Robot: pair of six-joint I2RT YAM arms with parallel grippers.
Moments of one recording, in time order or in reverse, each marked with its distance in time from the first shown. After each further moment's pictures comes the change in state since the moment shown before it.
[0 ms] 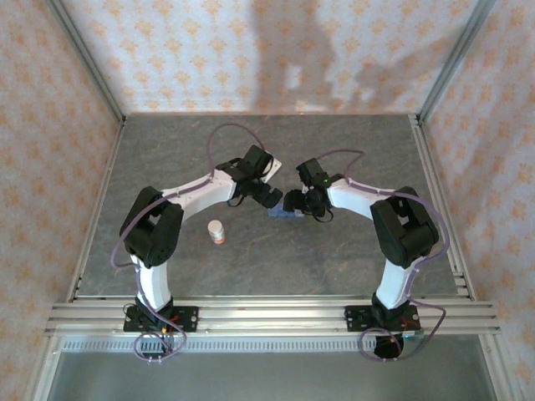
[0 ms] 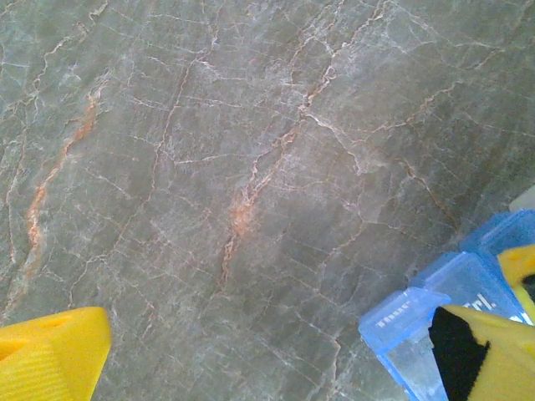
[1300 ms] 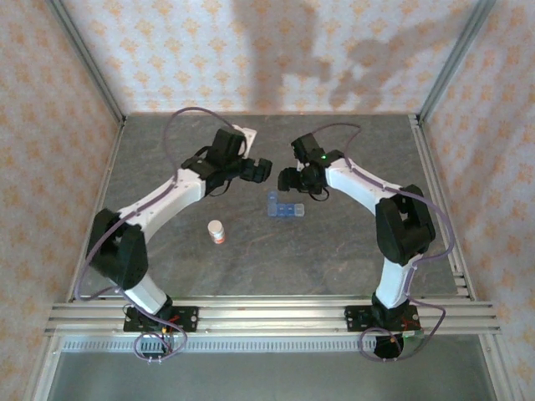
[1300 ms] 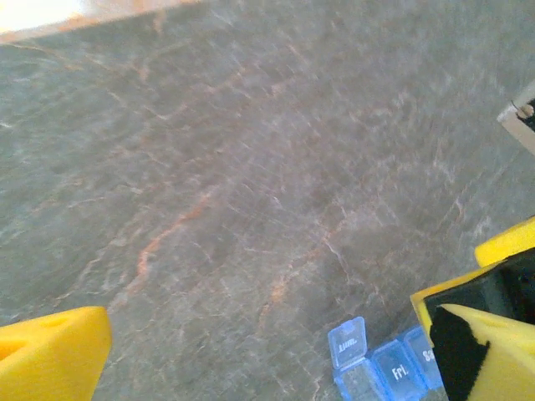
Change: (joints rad) left arm 0.110 -0.305 -0.089 0.105 0.053 -0.233; right arm 0.000 0.023 0.317 -0.226 0.045 -0.072
